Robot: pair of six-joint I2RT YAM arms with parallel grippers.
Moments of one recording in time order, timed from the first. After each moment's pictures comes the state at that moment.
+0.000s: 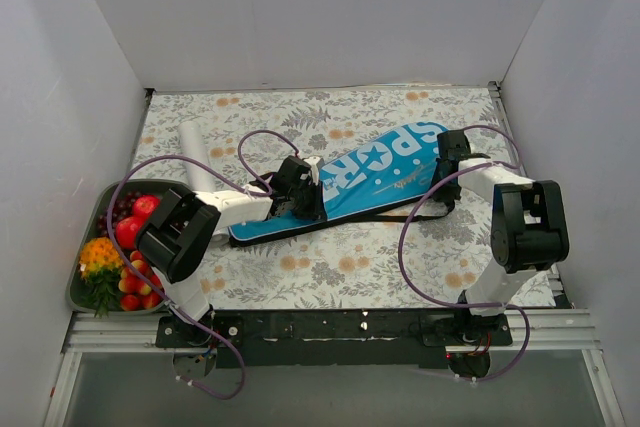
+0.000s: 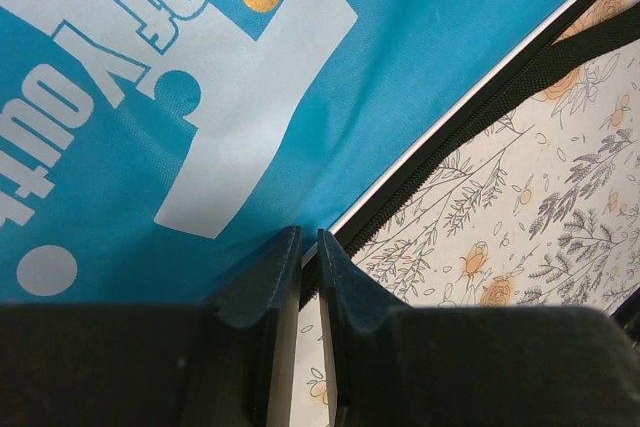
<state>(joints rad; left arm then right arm) -0.65 1.75 0.93 -0.04 0.23 -0.48 0.11 1.70 0.98 -0.44 0.18 0.42</state>
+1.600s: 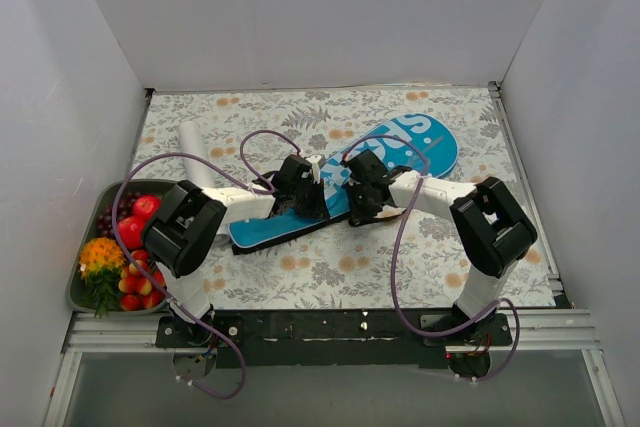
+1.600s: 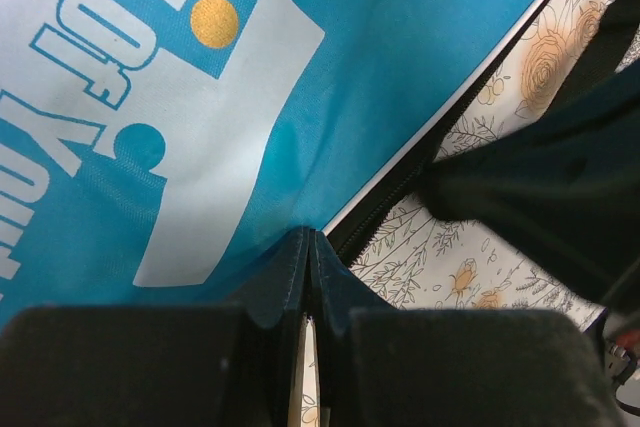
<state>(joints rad) -0.65 1.80 0.95 0.01 0.26 -0.50 0.66 1.75 1.05 -0.40 -0.08 0.34</state>
